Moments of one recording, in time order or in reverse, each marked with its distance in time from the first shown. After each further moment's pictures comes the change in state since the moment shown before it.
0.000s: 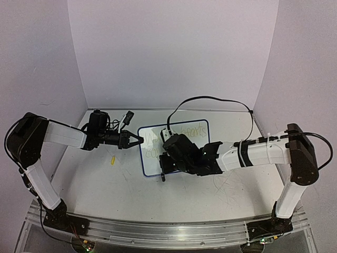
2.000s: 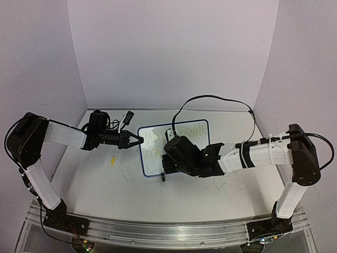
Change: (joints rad) left arm 0.000 0.001 0.000 0.000 -0.002 0.000; right arm 0.006 -0.018 -0.027 -0.011 0.066 0.078
